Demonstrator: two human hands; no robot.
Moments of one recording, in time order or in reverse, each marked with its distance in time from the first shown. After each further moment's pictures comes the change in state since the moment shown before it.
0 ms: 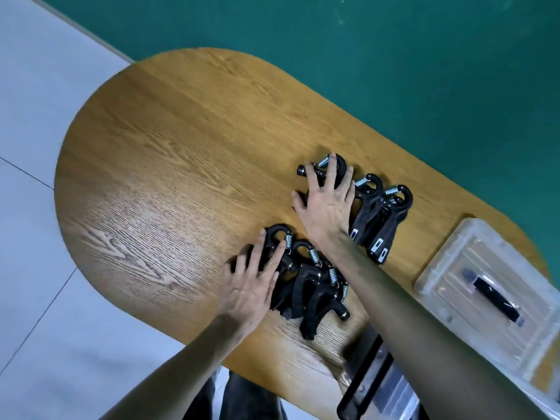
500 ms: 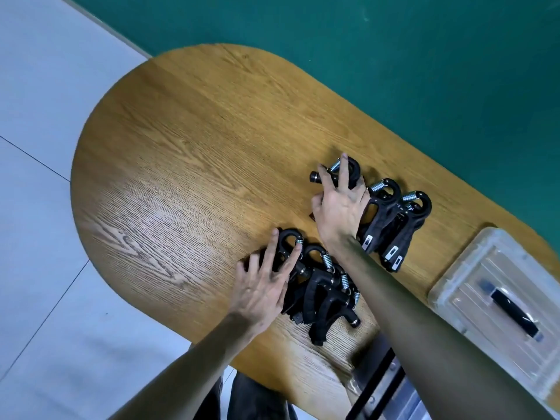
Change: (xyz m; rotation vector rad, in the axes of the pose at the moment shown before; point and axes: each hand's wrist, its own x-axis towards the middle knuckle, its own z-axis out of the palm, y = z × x) left_hand 0.007 0.000 -0.010 0.107 0.059 0.036; right_hand 0.004 -0.009 -0.001 0.112 0.114 0.035
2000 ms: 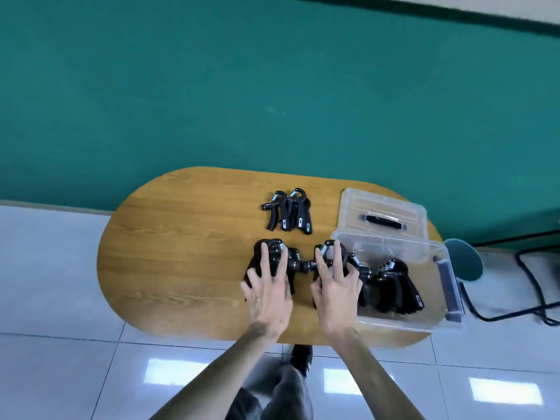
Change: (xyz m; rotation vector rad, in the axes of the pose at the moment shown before) left_hand -0.167 0.115 -0.127 -0.031 0.169 0.135; right_hand -0.376 0.012 -0.125 0.125 0.460 0.370
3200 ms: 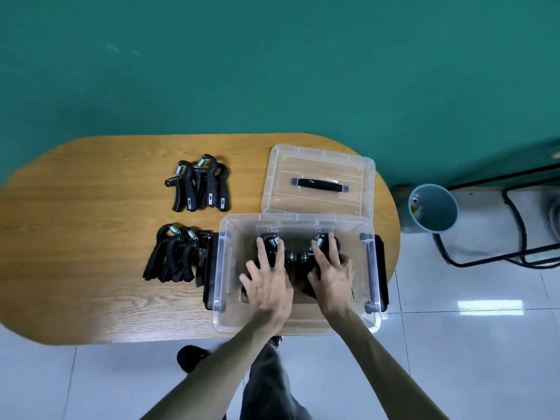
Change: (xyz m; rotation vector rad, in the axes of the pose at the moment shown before) left_hand 0.044 0.226 0.149 0.189 -0.275 -0.089; right_hand 0.055 0.276 0.041 0.182 -0.359 0.180
